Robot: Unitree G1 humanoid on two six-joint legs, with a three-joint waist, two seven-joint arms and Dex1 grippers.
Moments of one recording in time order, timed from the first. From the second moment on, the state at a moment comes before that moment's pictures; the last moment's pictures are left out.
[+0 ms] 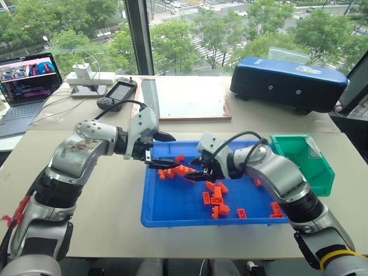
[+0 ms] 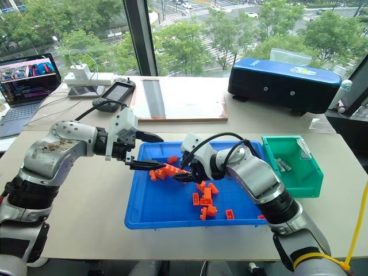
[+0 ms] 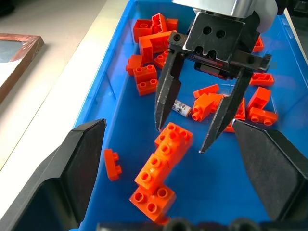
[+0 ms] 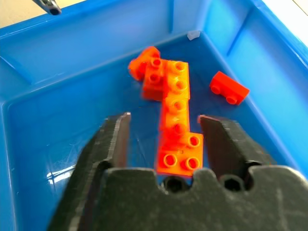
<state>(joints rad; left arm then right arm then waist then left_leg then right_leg) -0.76 0.74 -0.17 -0.14 -0.40 0.68 -1.19 -0.74 -0.54 0.36 -0.29 0.32 1.03 0.82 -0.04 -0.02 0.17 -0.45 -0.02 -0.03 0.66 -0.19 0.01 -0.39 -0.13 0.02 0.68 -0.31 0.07</state>
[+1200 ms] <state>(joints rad) -0.78 0.69 -0.18 -0.10 -0.39 0.66 -1.19 -0.61 -0.64 0.34 -0.24 0.22 0.97 0.79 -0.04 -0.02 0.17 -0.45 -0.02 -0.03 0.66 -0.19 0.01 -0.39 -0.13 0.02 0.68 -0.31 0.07</state>
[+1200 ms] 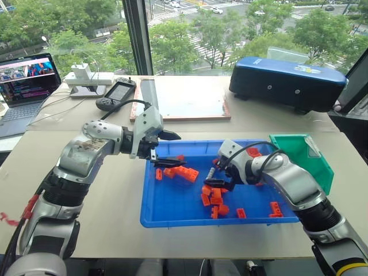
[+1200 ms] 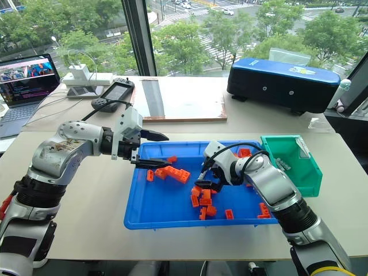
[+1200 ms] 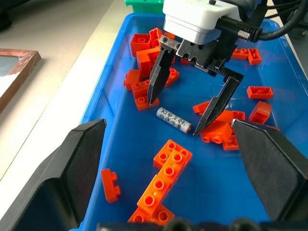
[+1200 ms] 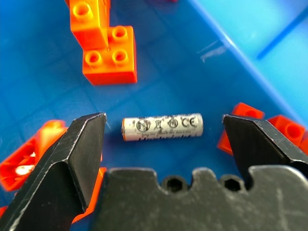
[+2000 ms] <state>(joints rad) -0.79 0.69 -0.18 -0.09 -0.39 0.66 -1.19 -0.77 -0.84 0.09 -0.30 0.34 1.08 0.85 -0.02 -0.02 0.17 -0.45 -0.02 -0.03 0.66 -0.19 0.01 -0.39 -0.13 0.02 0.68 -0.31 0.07</state>
